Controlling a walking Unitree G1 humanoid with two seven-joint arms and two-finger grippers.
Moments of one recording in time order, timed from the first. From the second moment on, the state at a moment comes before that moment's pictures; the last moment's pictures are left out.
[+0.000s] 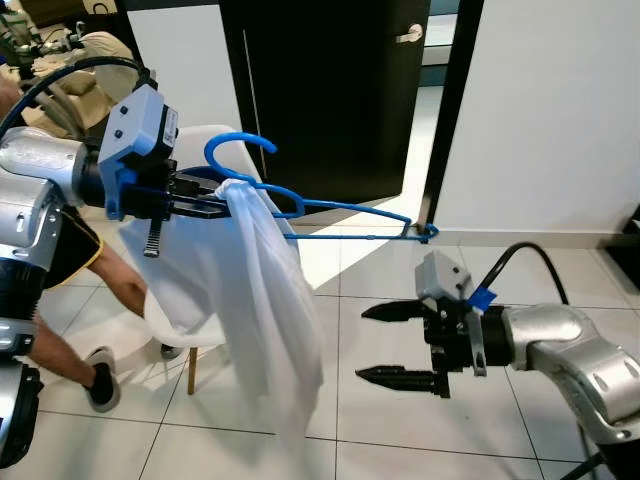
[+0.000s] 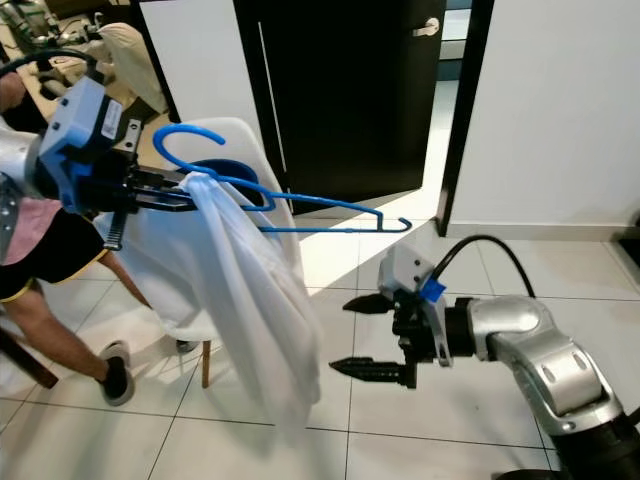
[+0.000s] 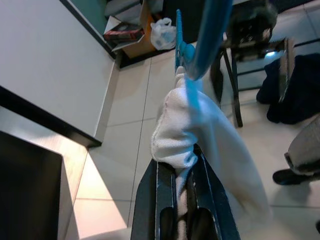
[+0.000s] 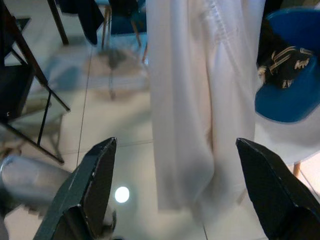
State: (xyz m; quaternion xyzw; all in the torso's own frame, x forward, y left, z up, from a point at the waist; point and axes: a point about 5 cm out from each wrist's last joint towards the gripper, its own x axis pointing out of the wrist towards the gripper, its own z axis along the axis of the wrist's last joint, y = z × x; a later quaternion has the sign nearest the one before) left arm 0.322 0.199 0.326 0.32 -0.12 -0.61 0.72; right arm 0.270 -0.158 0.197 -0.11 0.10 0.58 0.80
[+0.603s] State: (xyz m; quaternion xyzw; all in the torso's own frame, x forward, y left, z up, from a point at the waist) left arm 0.326 0.186 0.310 0.27 -0.12 -0.61 0.74; right arm 0.275 -0.133 0.218 0.02 0.00 0.55 0.83
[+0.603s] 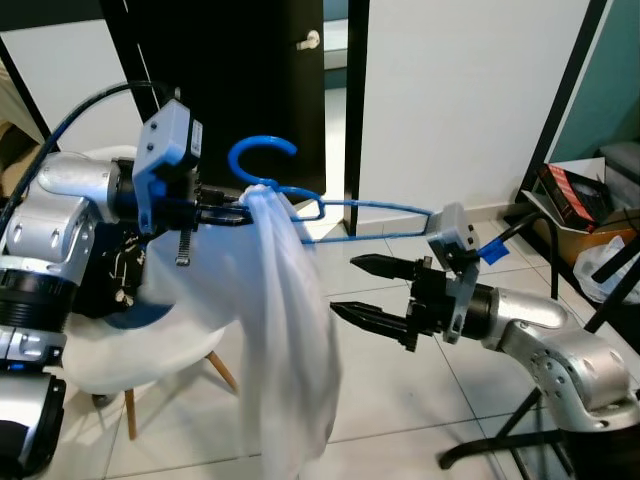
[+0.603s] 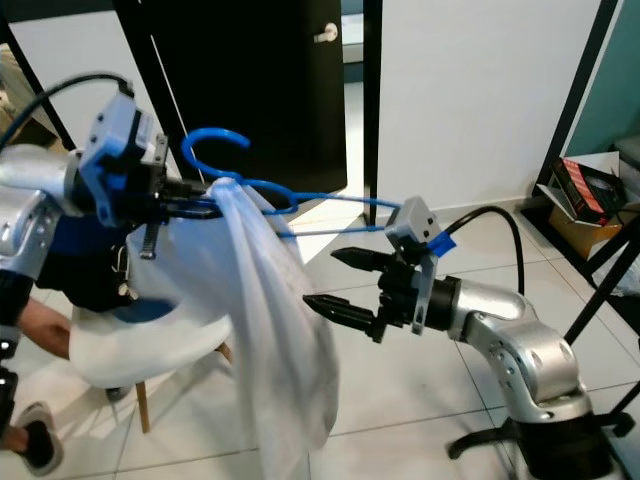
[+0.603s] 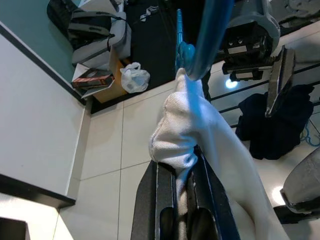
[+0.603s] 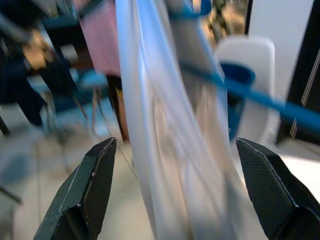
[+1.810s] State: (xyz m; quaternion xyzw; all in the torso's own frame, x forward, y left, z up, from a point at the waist) left arm 0.322 0.176 0.329 0.27 -0.15 -0.62 0.72; right arm 0.273 -0.090 0.249 0.07 -0.07 0.58 0.81
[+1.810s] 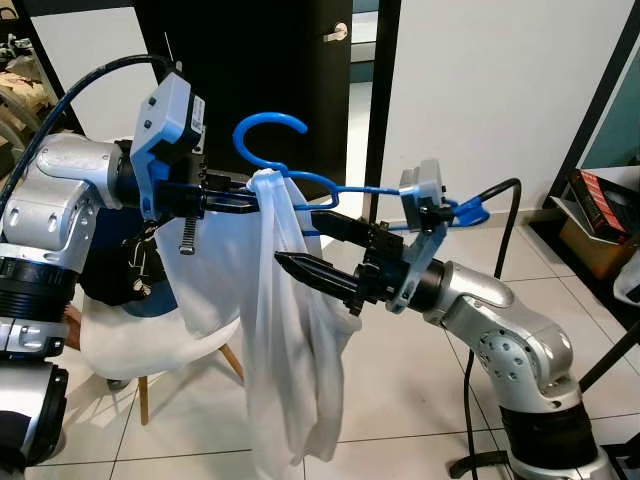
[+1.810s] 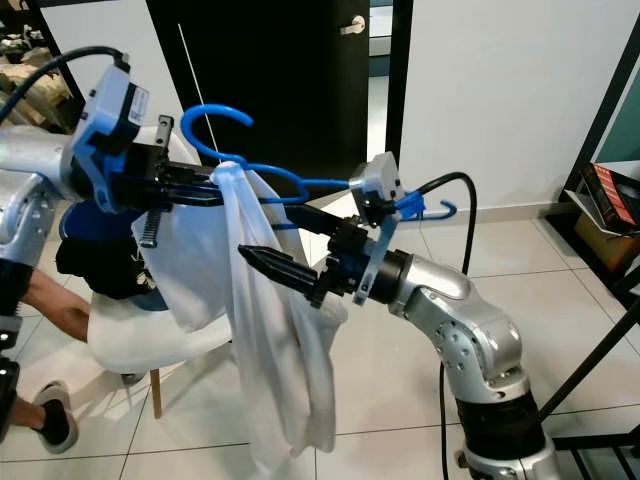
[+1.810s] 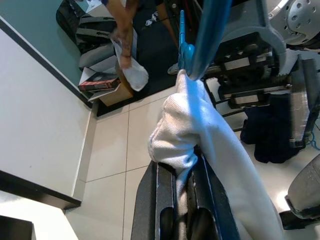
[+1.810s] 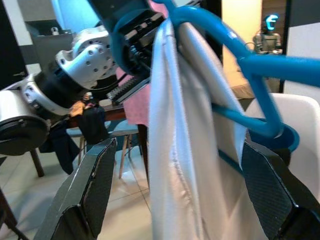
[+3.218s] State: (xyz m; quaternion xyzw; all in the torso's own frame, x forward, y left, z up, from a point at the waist) left arm 0.327 0.174 0.344 0.27 -0.16 -0.62 0.72; right arm 0.253 -0.117 0.182 -0.22 0.11 0.63 0.74
